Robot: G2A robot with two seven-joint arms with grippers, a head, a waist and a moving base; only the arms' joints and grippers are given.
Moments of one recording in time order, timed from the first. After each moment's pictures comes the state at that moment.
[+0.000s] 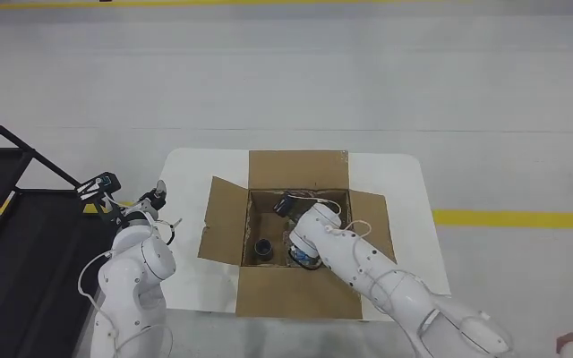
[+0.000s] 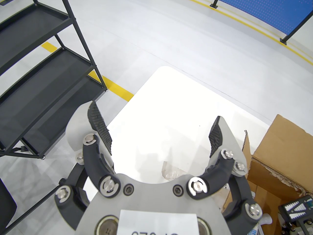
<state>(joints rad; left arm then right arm) 1.39 -1.41 -1.62 -1.98 1.49 0.55 -0.75 -0.66 -1.54 0.55 -0.98 -1.41 0.05 1.14</state>
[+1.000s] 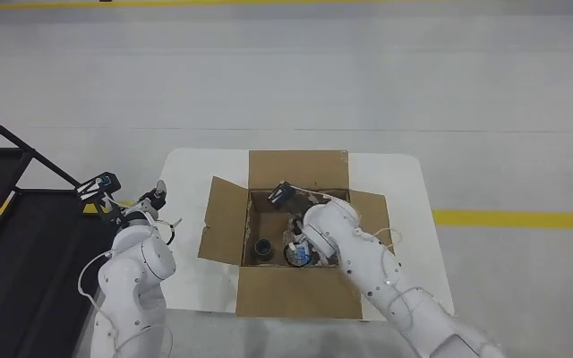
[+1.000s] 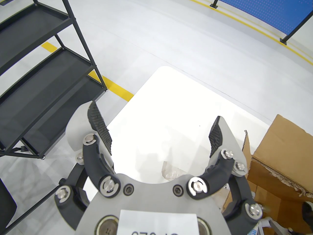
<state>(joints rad) 1.39 -1.41 -1.62 -1.98 1.49 0.55 -0.75 -0.92 -1.46 0.91 -1.48 -1.38 -0.10 1.18</state>
